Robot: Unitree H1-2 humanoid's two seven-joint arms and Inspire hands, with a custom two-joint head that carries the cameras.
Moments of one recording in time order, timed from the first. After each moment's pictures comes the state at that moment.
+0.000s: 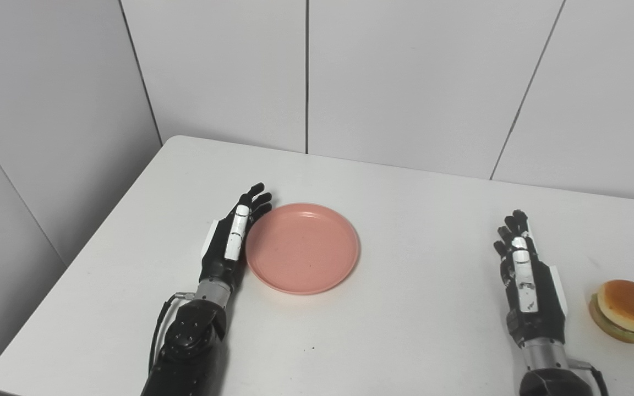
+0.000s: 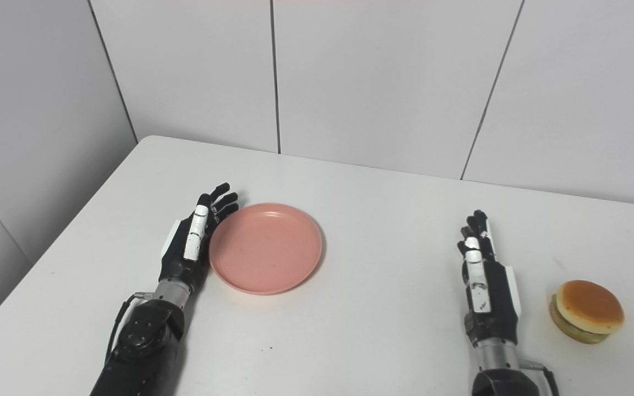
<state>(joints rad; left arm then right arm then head) -0.31 0.12 0.09 0.24 -0.18 -0.06 -0.03 -0.33 -0.01 -0.04 0.24 0.13 -0.16 0.09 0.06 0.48</state>
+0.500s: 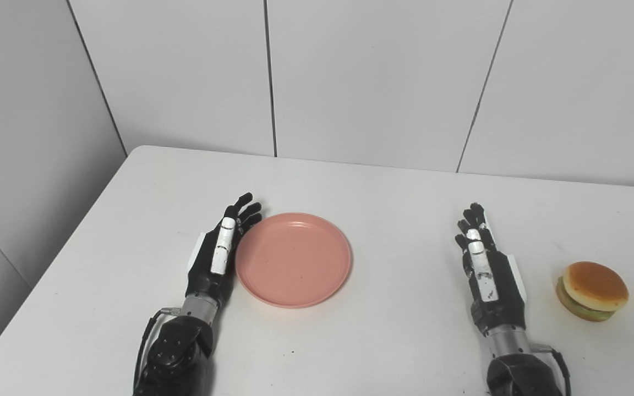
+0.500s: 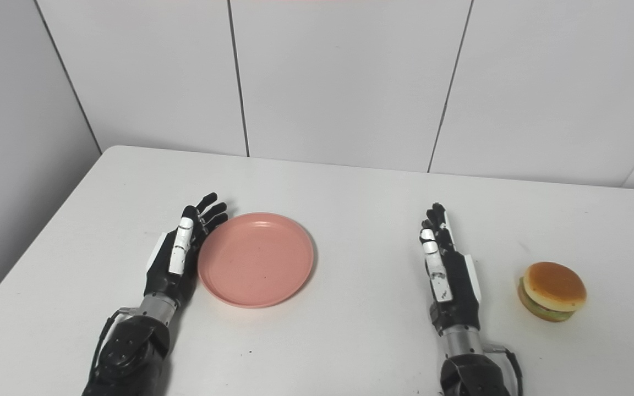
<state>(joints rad) -0.28 0.11 0.06 0.18 -0.19 -0.01 -0.07 -0.33 0.01 -0.02 0.24 0.11 -0.15 0.08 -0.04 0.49</state>
